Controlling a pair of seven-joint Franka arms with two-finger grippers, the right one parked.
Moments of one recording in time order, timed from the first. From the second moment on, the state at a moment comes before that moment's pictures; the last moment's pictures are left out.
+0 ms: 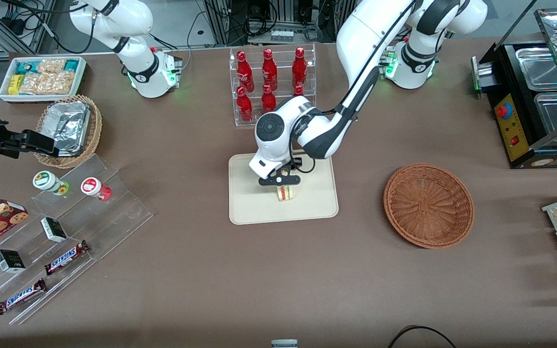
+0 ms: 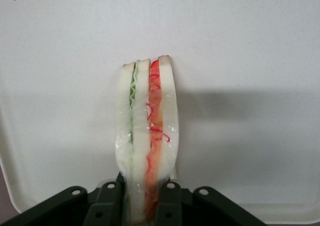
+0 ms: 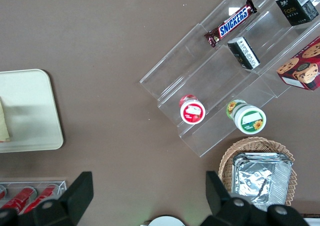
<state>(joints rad) -0.78 0.71 -0.10 -1.52 0.03 2.12 -0.89</state>
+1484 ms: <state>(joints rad) -0.42 0.27 -0.07 -1.48 0.04 1.64 -0.60</state>
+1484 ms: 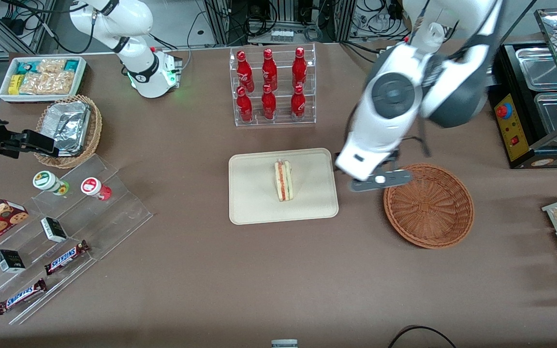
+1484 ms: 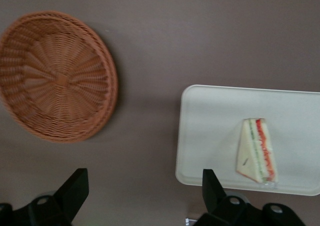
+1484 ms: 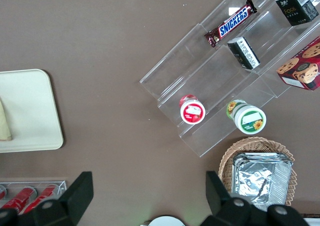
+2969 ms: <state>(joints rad) -0.05 -0.06 -0.07 -1.63 0.03 1.50 -0.06</state>
